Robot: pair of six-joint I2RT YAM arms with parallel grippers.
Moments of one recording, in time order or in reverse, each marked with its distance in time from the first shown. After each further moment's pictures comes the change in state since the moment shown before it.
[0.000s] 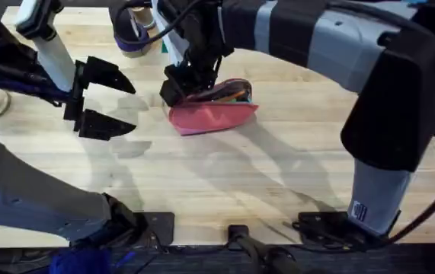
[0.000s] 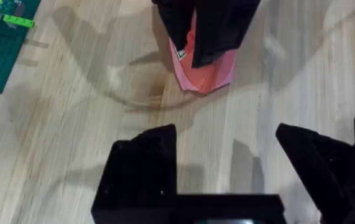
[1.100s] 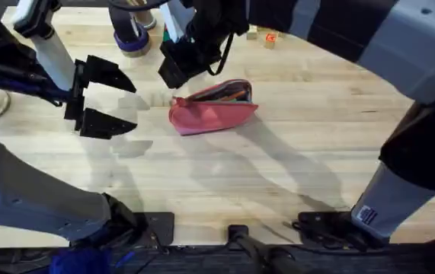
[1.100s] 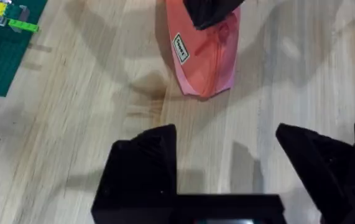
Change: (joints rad) left arm 0.000 0.000 0.000 -0.005 0.021 0.000; right arm 0.000 -0.138 0.024 -0.024 0.003 -0.002
